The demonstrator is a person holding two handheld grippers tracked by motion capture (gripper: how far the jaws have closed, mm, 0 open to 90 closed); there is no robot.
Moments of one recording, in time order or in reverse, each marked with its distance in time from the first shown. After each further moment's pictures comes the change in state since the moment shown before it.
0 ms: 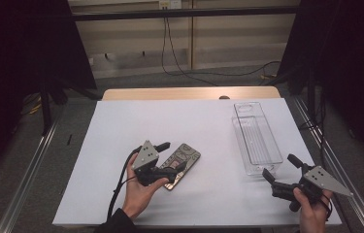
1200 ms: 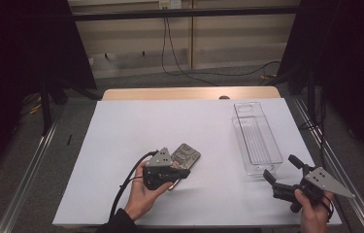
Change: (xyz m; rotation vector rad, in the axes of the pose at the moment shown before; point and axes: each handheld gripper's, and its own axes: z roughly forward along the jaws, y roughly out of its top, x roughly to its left) left arm -0.010 -0.003 0.014 0.298 -0.257 0.001; right arm 0.000 0.000 -0.004 -0.004 0.003 -0.010
